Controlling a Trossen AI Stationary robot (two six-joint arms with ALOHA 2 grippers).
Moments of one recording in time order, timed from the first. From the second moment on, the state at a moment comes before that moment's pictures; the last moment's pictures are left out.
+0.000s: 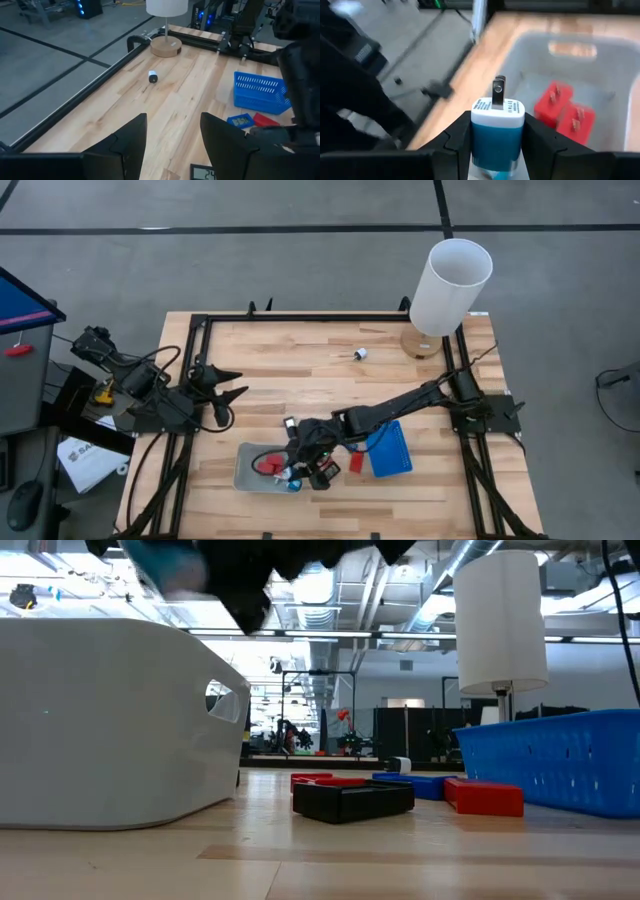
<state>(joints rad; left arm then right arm) -0.59 0.80 0.90 -0.79 -0.98 -0.62 0.27 2.10 1.57 -0.04 -0.32 0.10</state>
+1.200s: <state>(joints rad) -0.59 0.80 0.90 -0.79 -0.99 -0.66 0.20 2.09 1.57 -0.14 -0.24 0.25</state>
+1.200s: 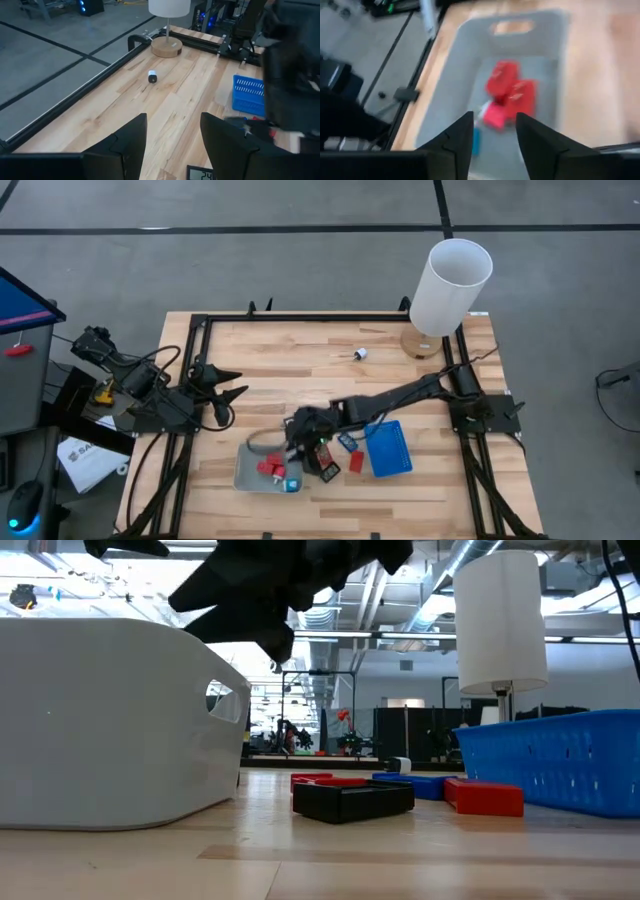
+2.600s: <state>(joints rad) -0.59 0.80 0.90 -0.77 -1.03 -0.66 -0.44 1.87 1.56 -1.06 0.15 1.90</state>
